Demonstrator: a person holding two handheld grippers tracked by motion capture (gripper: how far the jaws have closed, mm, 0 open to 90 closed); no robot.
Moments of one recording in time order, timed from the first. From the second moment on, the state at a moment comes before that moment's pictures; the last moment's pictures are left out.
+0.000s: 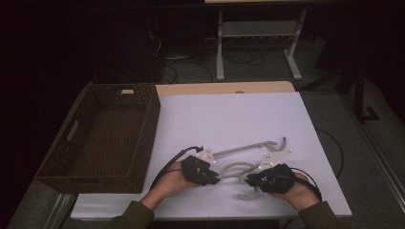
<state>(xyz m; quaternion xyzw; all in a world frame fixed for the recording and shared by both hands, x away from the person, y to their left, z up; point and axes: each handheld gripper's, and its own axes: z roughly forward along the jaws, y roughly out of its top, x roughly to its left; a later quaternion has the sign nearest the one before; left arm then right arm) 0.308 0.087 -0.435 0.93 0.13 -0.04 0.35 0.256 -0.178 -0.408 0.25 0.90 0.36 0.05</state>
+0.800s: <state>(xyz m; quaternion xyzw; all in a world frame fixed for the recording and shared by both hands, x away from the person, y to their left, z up) 0.307 0.089 -0.432 0.93 0.12 -0.06 0.35 0.261 -0.186 -0.404 0.27 0.87 0.41 0.07</state>
